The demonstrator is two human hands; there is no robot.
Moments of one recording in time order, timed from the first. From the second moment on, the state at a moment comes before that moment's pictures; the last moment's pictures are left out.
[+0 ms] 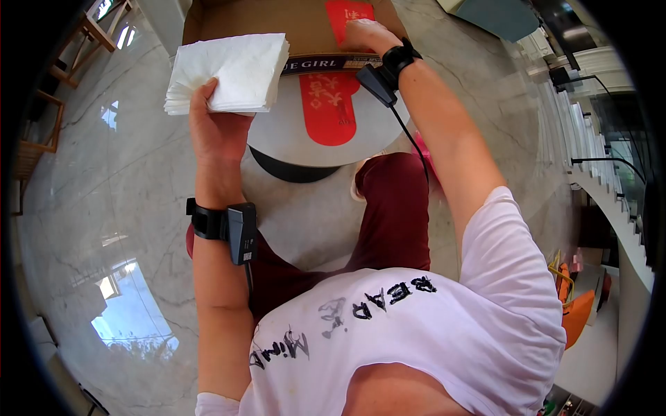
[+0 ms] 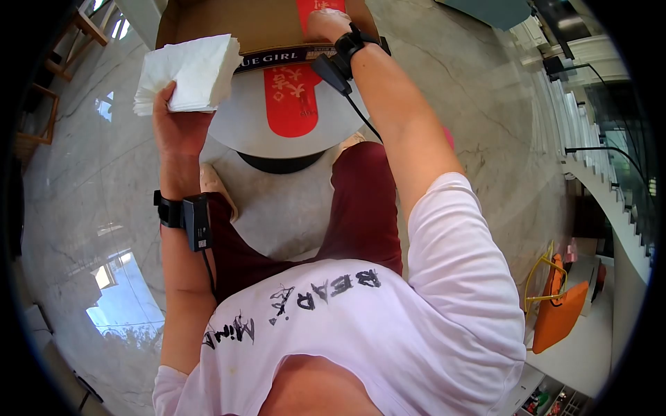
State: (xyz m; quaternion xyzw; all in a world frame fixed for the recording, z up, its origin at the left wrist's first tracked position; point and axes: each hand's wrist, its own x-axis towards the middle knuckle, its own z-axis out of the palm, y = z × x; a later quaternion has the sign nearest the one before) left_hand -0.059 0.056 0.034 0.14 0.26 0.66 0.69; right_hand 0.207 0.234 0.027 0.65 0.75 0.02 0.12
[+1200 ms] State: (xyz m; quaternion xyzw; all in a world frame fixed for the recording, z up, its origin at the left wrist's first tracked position) left_hand -0.068 0.056 0.036 0.15 0.19 0.72 0.65; right_hand 0.277 0.049 0.045 0.26 0.92 0.27 -0.10
